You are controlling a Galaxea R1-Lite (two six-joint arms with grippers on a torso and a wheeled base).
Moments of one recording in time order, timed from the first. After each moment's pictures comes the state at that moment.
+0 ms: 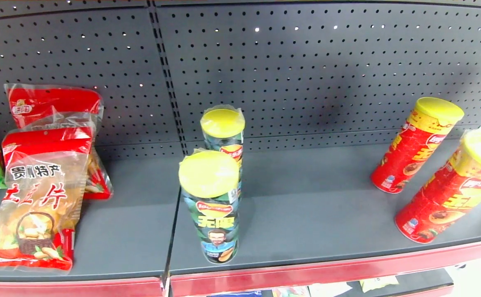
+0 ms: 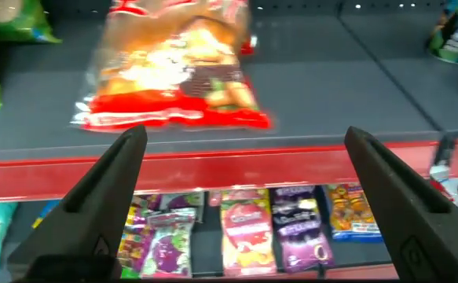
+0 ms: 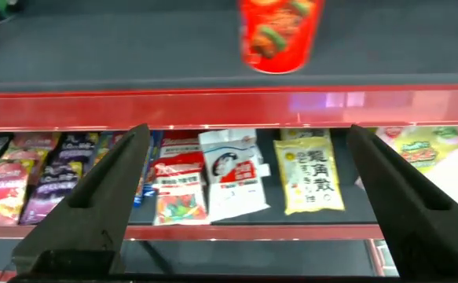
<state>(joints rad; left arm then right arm) 0.00 0.00 0.00 0.00 -0.01 -0.01 0.06 0.09 0.00 0.00 0.03 0.01</state>
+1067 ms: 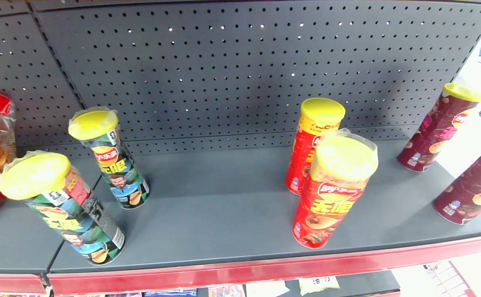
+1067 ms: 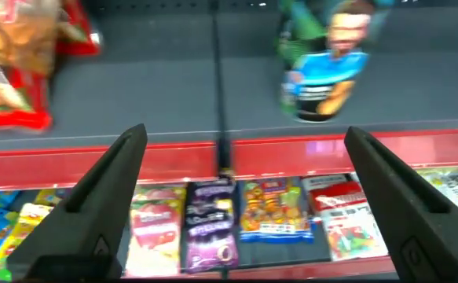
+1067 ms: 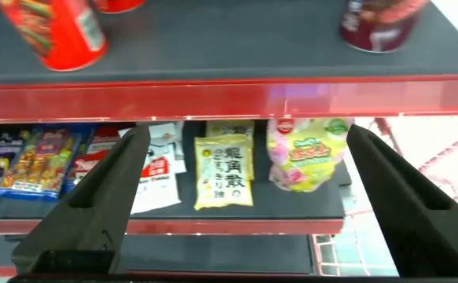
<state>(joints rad) 0.00 0.00 0.00 0.00 -0.01 -0.01 0.06 0.09 0.00 0.00 0.03 0.01</state>
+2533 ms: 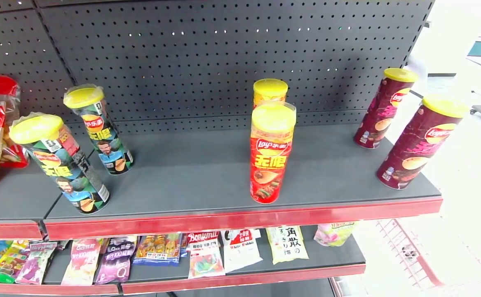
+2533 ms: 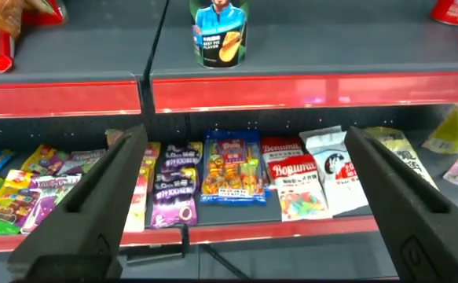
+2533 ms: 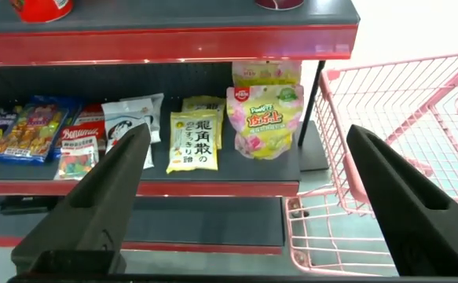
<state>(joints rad) 0.00 0.00 0.00 0.00 -0.01 -0.01 0.07 0.09 0.00 0.00 0.03 0.01</state>
